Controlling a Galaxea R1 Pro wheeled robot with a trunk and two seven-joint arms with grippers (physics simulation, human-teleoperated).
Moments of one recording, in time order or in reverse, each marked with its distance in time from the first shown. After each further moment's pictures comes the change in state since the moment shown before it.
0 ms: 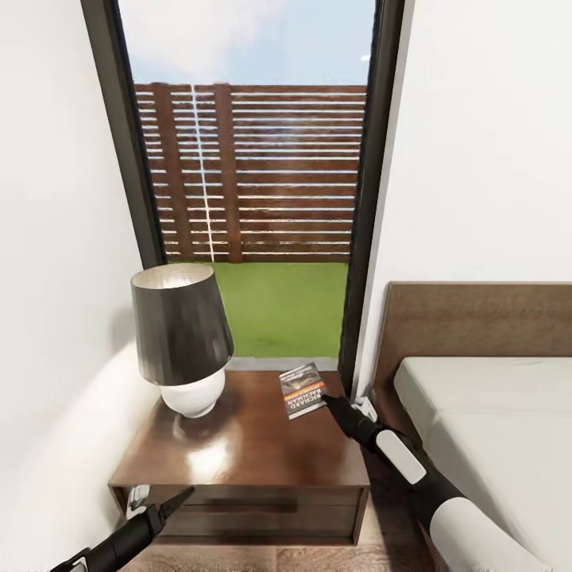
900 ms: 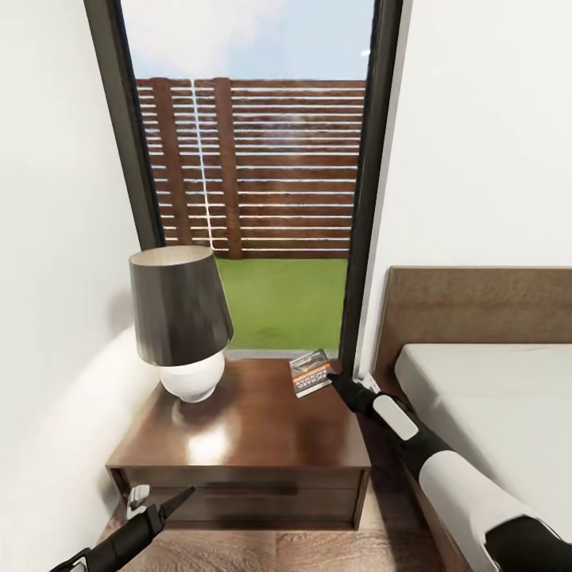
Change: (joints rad) left arm 0.000 0.000 0.000 0.000 0.000 0.000 0.000; right arm -0.172 0.012 -0.001 0.116 -0.003 0.009 -0.136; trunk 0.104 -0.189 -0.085
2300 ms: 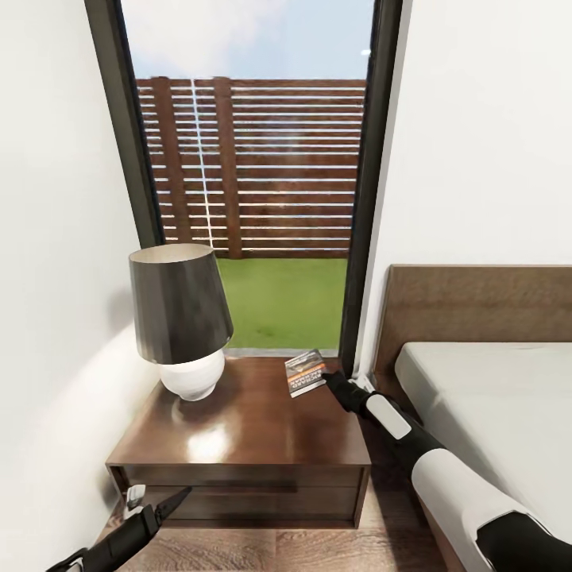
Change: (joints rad) left arm 0.000 0.011 0.001 0.000 0.000 0.037 -0.047; right arm -0.010 0.029 0.008 0.017 0.000 -0.014 -0.004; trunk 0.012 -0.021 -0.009
